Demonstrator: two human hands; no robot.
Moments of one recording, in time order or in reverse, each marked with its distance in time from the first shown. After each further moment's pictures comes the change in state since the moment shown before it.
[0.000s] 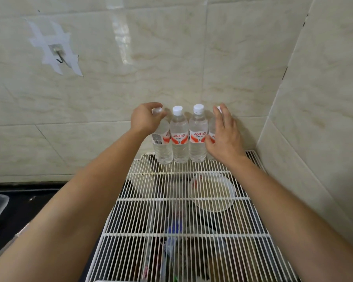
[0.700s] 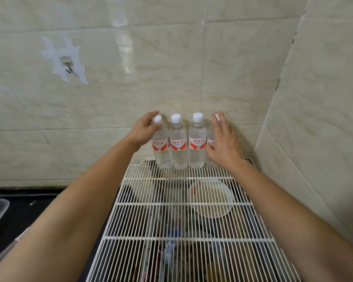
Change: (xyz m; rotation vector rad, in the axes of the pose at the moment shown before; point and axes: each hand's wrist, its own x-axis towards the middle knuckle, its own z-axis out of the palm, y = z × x) left_hand -0.014 -0.014 -0.014 -0.318 -0.298 -0.036; right_hand 0.001 0.005 -0.012 0.011 -0.123 -0.007
